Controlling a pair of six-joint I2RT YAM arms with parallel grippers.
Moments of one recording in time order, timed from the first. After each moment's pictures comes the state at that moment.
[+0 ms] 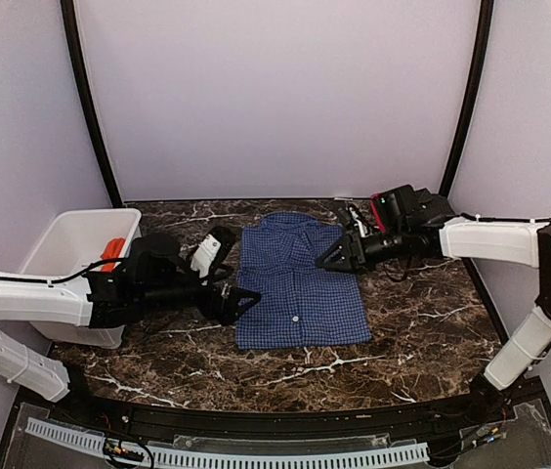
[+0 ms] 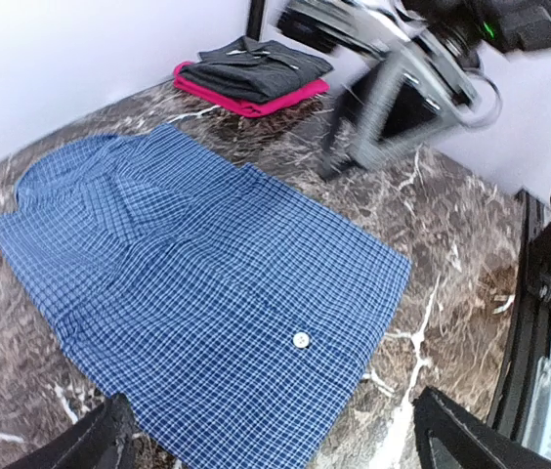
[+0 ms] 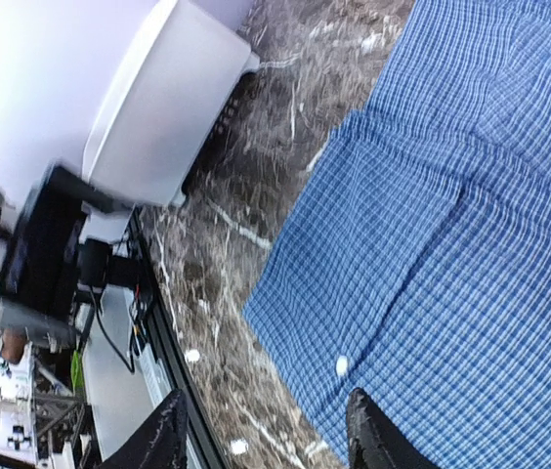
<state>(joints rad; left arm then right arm) -0.89 1.25 0.68 0.15 0.09 -0.20 0.53 1.56 0.96 -0.14 -0.83 0.42</state>
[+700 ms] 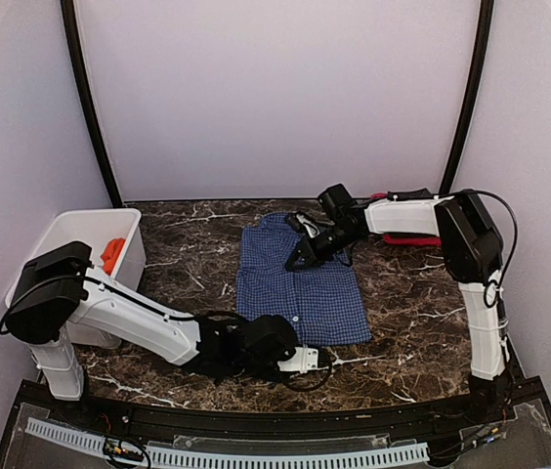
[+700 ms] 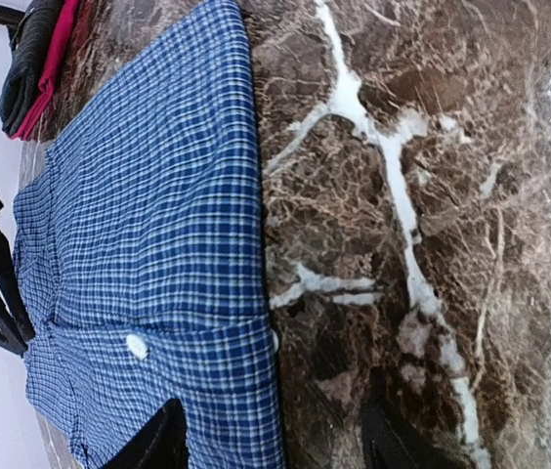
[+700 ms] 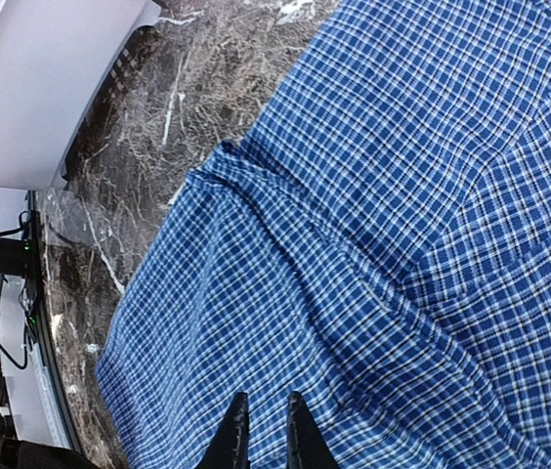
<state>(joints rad) -1.31 1.83 0.97 0.02 -0.39 0.61 0.58 2.19 1.64 -0.45 -0.73 0.09</state>
